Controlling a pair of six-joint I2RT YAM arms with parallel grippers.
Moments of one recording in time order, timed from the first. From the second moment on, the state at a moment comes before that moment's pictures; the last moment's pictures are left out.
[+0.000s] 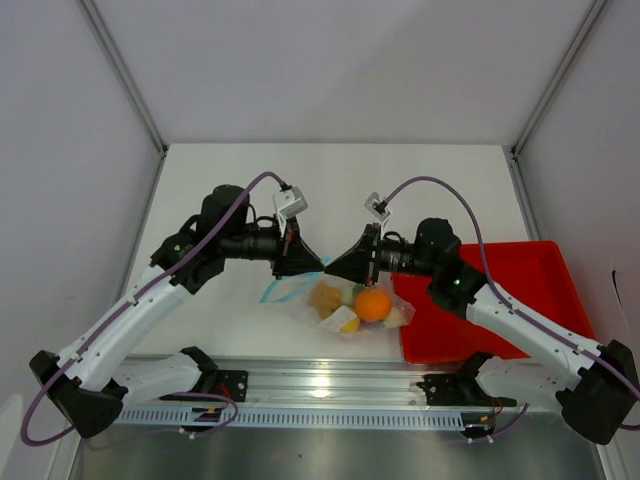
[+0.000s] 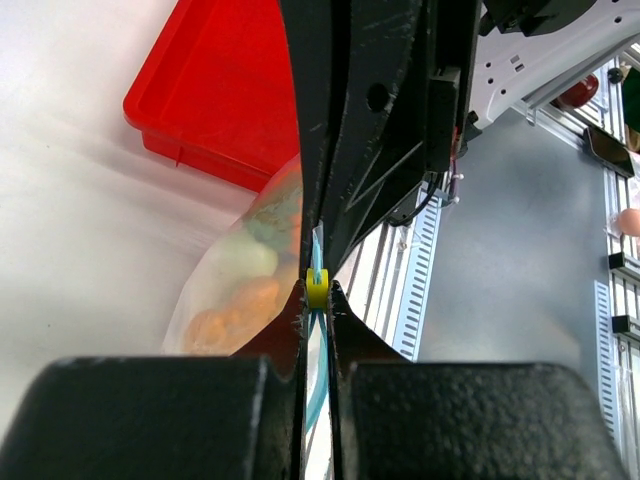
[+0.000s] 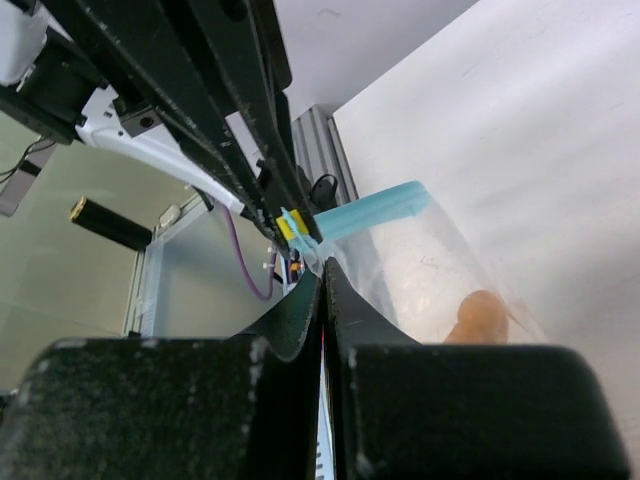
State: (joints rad) left arm -0.65 1.06 1.16 -0.55 0.73 -0.12; right arm 0.75 1.06 0.80 0.23 -0.67 0.58
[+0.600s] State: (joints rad) left arm -0.65 1.03 1.15 -0.53 0.73 -0.11; right arm 0.73 1.06 0.78 0.35 -0.63 0.74
